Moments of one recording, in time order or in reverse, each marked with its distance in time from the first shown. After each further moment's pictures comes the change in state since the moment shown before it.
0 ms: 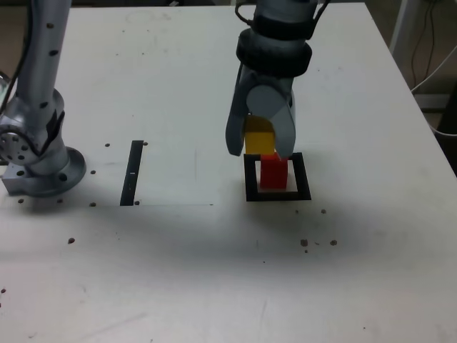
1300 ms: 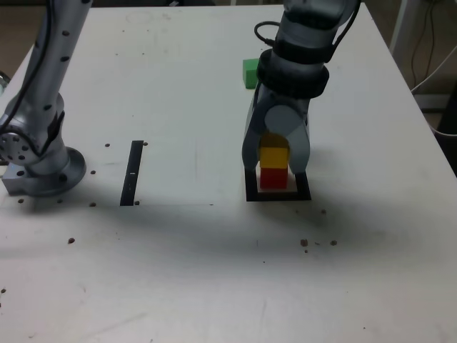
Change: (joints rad) arm 0.009 0.096 -0.036 -0.037 0.007 0.020
